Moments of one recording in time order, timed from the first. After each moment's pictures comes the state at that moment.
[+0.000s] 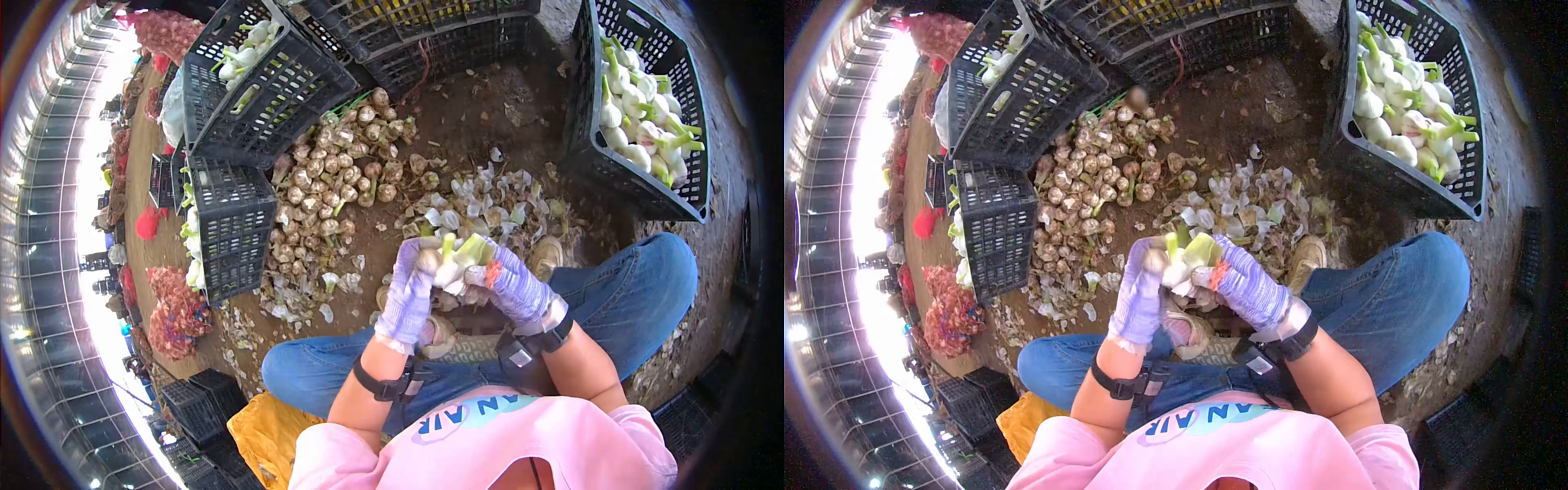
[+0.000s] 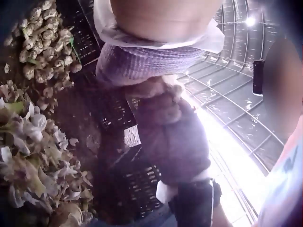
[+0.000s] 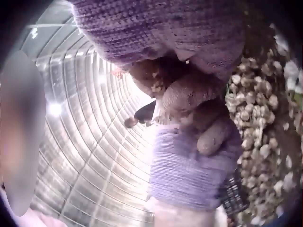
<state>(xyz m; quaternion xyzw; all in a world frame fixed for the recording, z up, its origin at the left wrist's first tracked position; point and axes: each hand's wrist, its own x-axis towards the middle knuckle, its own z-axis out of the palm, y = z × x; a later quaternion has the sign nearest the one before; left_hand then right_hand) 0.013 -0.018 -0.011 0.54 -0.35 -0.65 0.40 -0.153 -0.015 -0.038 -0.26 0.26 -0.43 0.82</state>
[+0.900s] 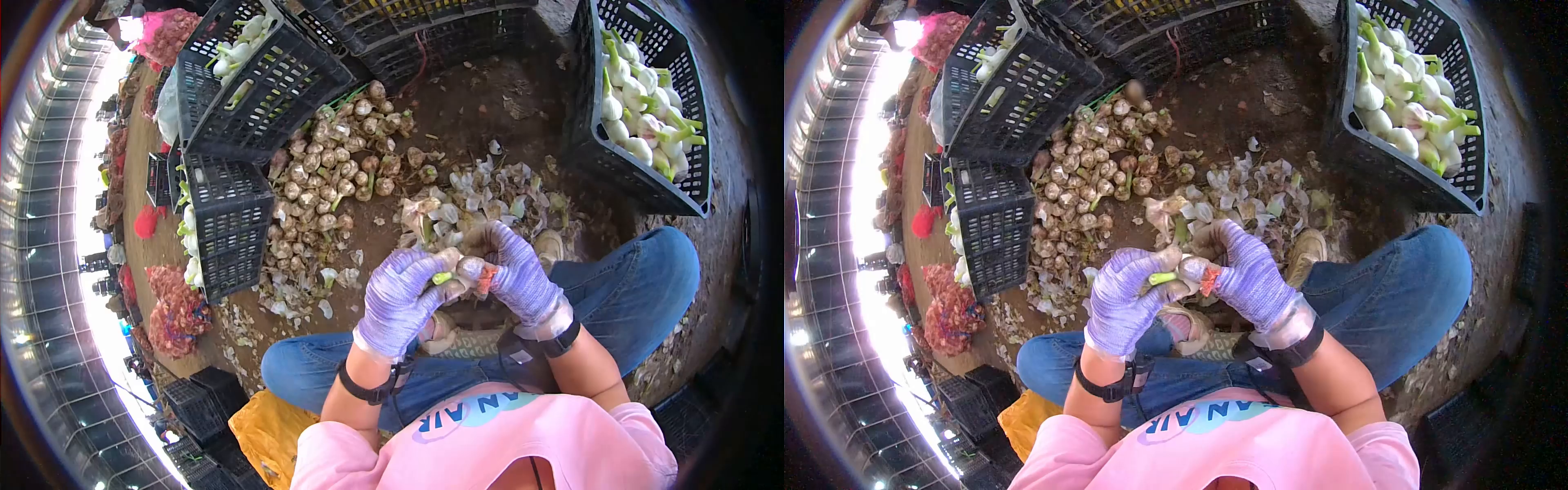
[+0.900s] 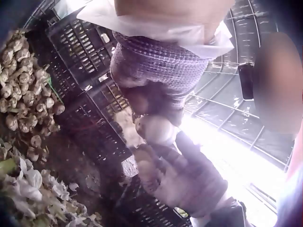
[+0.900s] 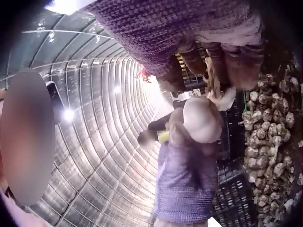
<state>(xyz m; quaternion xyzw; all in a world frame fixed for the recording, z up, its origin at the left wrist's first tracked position) 0.023 -0.029 0.035 0.49 -0.79 -0.27 0.25 -0.154 -0.018 -0.020 -0.42 0.47 -0.41 0.66</state>
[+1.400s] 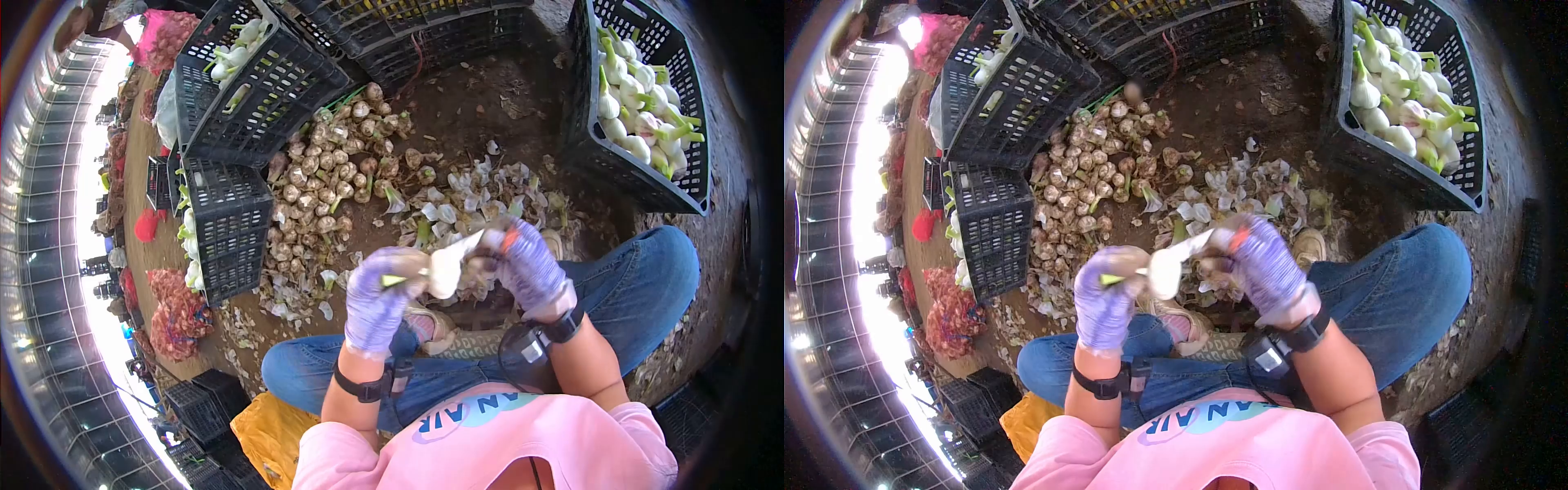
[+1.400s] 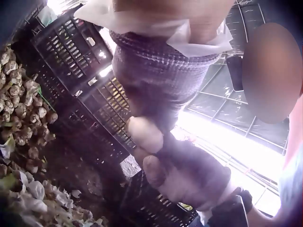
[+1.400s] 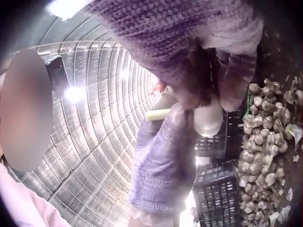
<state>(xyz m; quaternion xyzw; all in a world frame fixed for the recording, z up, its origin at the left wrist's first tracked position) 0.035 -0.026 0.021 0.46 -0.69 -0.42 0.38 -0.168 -0.028 -0.016 -0.09 0.37 -0.46 0.80</state>
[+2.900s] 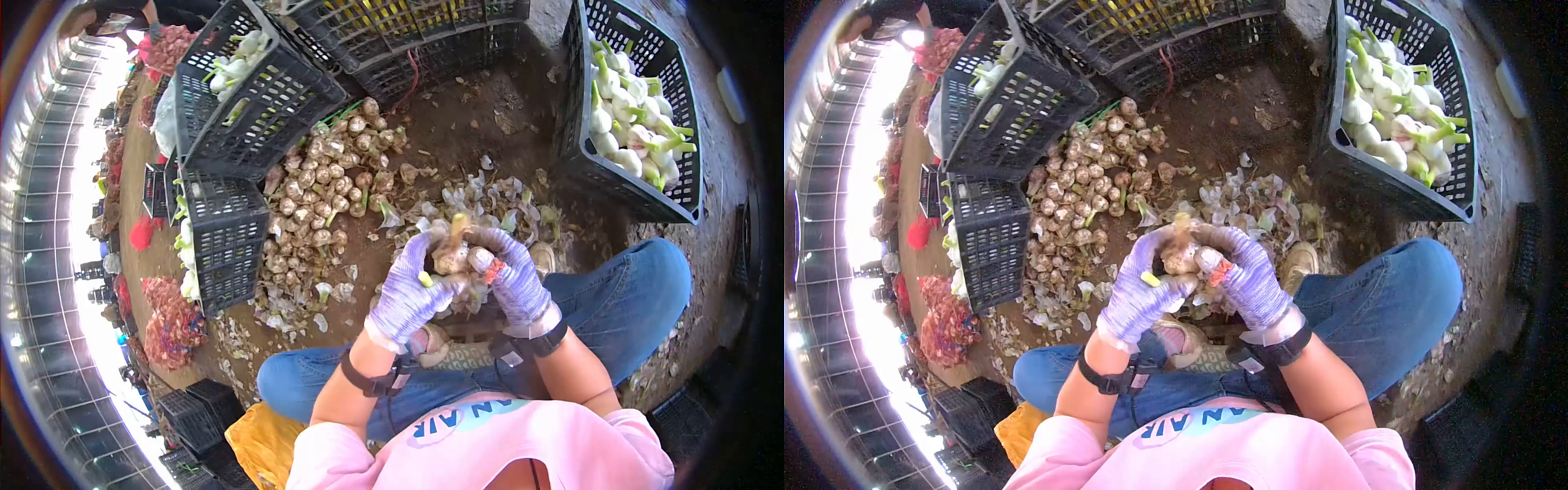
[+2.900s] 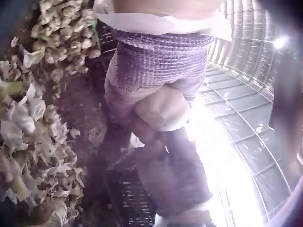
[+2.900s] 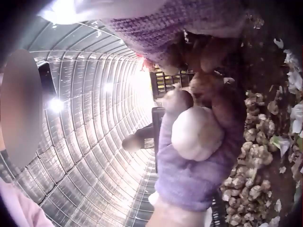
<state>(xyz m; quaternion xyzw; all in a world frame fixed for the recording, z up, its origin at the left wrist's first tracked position) 0.009 -0.044 -0.002 0.50 -0.54 -0.60 0.31 -0.157 -0.022 -0.029 -0.27 0.43 -0.52 0.69</state>
